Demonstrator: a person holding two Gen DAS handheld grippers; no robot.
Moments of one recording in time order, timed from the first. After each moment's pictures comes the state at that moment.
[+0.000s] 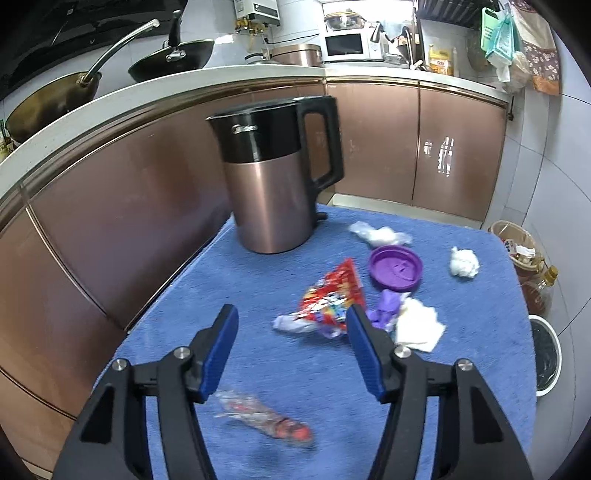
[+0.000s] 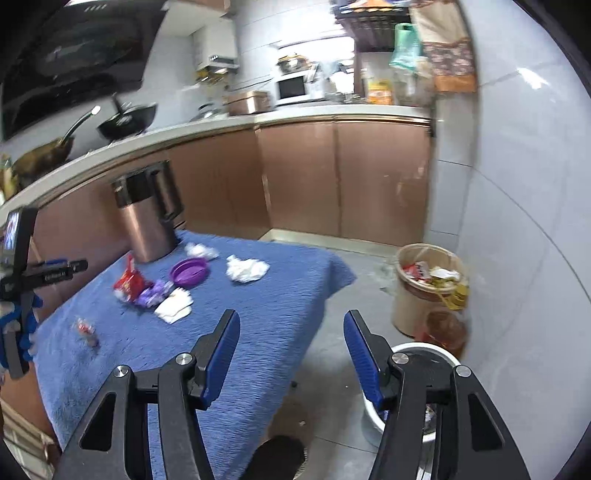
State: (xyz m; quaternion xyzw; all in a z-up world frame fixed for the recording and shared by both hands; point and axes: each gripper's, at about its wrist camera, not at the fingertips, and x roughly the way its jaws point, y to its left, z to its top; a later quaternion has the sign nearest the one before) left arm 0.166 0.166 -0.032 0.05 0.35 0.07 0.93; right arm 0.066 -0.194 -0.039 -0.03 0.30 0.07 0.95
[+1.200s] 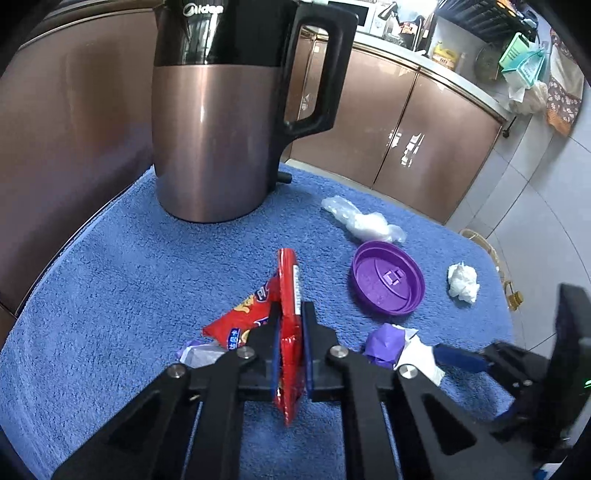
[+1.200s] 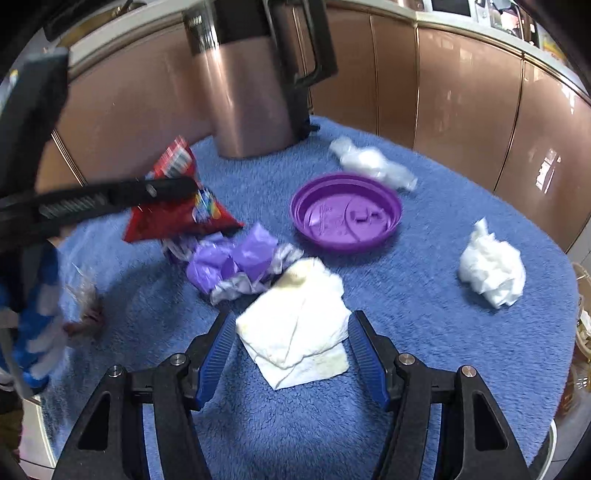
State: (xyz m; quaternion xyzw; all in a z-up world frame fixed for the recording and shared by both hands) left arm 0.275 0.190 -0.108 -0.08 0.42 -0.03 0.90; right arm 0.254 -0.004 -0.189 -0.12 0.47 0.28 0.83
